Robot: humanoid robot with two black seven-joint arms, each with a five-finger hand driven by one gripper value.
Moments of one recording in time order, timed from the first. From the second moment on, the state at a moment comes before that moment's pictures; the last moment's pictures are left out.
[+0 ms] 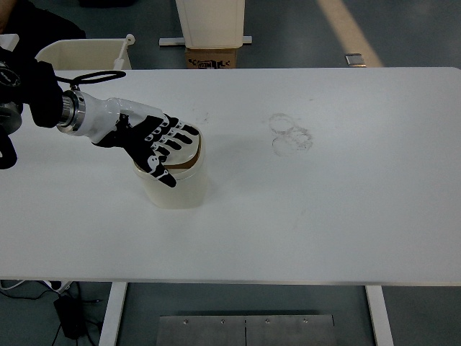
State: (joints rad) left arm -1.97 0.69 0.75 -1.60 -0.06 -0.25 0.09; right arm -0.05 0.00 0.32 0.19 -0.22 0.03 0.51
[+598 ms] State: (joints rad) left arm -1.94 0.69 0.75 -1.60 -0.06 -0.25 0.09; right arm -0.05 0.00 0.32 0.19 -0.22 0.03 0.51
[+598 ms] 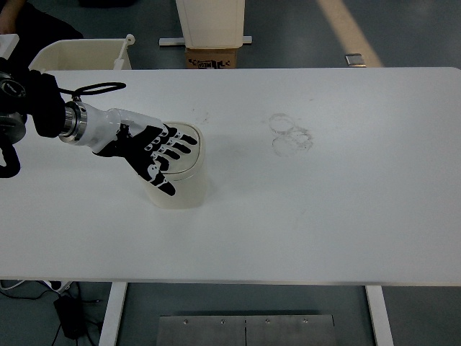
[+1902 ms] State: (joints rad) left arm -1.92 0.73 0.71 -1.59 -0.06 -0.25 0.09; right arm -0.05 0.00 0.32 0.19 -0.22 0.03 0.51
